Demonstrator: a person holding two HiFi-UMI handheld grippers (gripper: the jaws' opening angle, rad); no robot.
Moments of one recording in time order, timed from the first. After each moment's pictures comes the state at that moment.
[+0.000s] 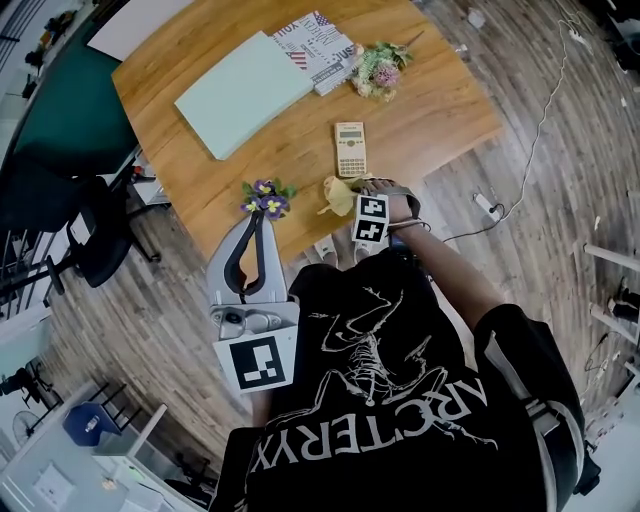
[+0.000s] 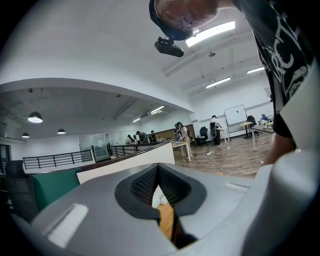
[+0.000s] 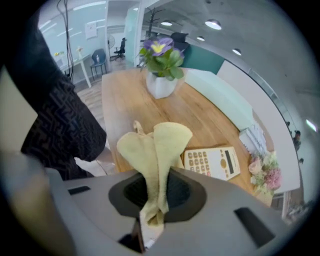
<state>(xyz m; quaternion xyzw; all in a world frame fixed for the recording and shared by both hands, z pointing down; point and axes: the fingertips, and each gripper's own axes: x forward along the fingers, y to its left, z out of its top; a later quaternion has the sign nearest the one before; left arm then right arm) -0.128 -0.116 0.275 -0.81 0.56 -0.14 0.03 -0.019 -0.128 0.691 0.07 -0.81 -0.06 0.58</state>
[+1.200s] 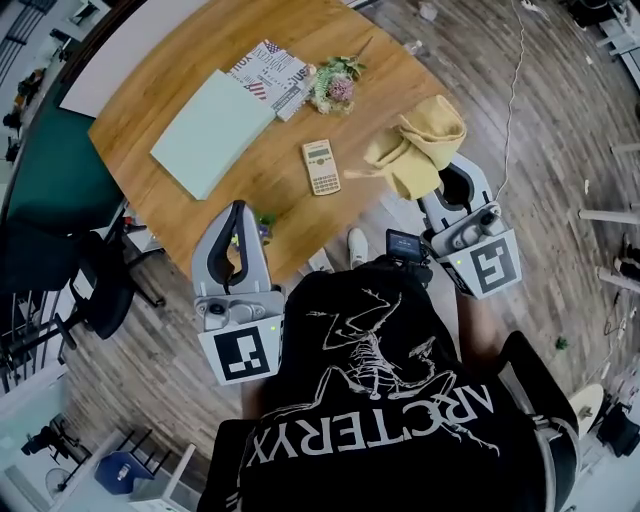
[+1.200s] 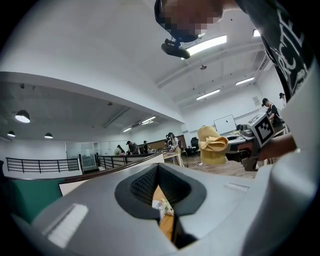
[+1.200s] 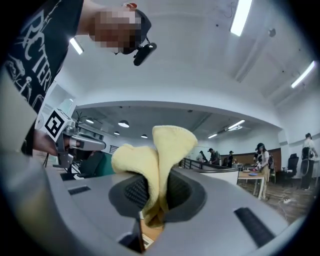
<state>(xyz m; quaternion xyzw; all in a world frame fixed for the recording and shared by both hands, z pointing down) -0.095 -0.155 0.248 -0.85 0.51 -0.08 0.07 0.108 -0.163 0.251 0.49 -0.87 -0.08 0.01</state>
